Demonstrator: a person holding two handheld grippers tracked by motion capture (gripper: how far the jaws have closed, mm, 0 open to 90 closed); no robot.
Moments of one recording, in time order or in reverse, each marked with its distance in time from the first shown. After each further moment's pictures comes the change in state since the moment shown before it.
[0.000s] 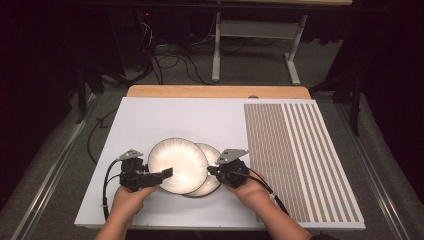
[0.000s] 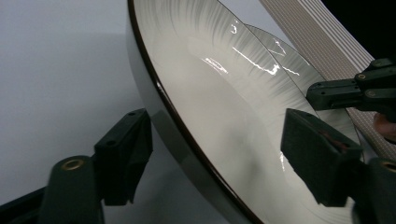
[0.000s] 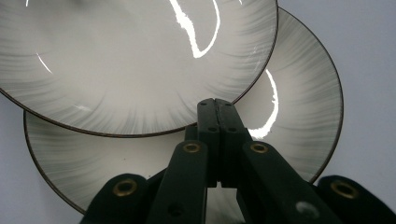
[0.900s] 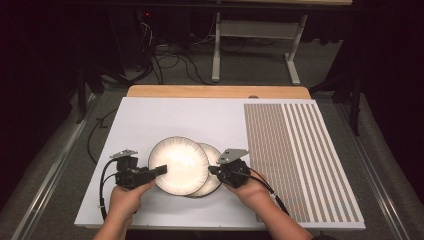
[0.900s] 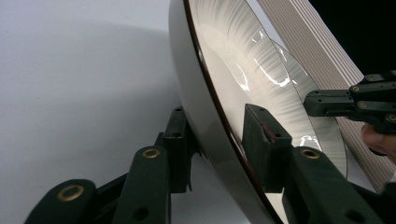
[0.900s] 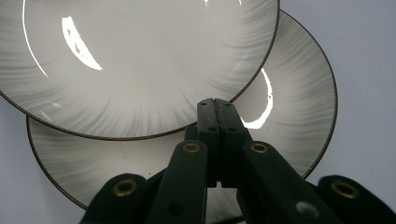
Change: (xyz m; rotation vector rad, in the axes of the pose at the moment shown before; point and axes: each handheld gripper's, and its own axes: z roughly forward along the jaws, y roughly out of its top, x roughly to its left) left arm 0.006 0.001 -0.007 0.000 -0.023 -0.100; right arm -0.001 0.000 -0.003 -0.005 -0.009 0.004
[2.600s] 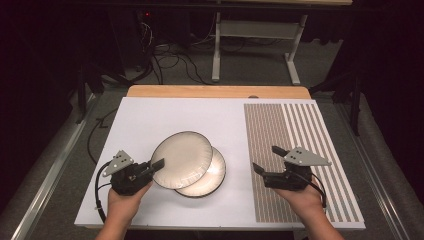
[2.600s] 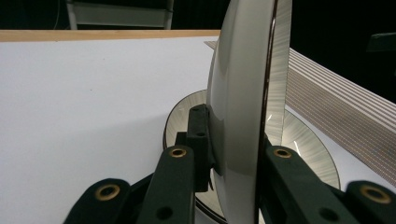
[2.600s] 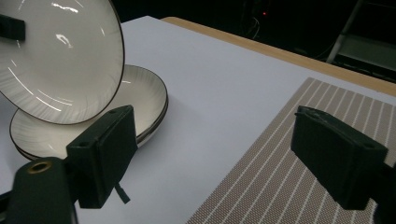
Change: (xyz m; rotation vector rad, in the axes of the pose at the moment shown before) left arm -0.029 -0.007 -0.022 -0.269 0.019 0.337; right arm -0.039 -0.048 -0.133 -0.290 -0.250 0.147
